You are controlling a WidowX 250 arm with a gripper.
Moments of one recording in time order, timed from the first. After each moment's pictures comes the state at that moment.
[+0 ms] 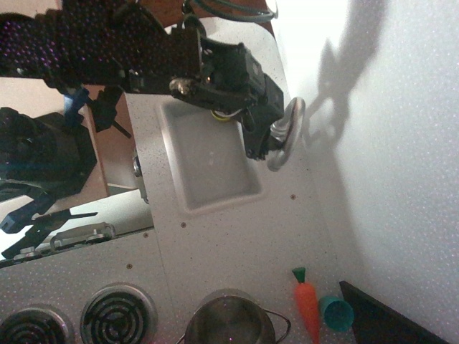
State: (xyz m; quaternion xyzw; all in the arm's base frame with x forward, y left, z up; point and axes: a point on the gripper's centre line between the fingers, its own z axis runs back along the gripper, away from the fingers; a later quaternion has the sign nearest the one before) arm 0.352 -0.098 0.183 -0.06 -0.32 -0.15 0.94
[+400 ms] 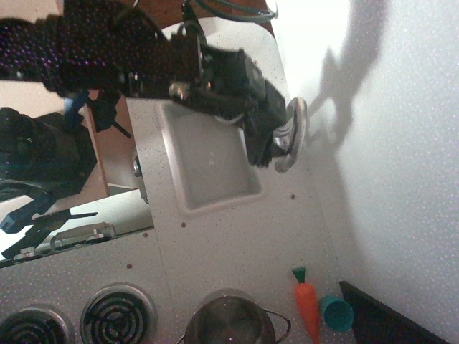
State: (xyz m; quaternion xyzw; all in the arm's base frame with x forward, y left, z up) arm 0.349 -0.112 0.184 -0.08 -0.32 -0.15 0.93
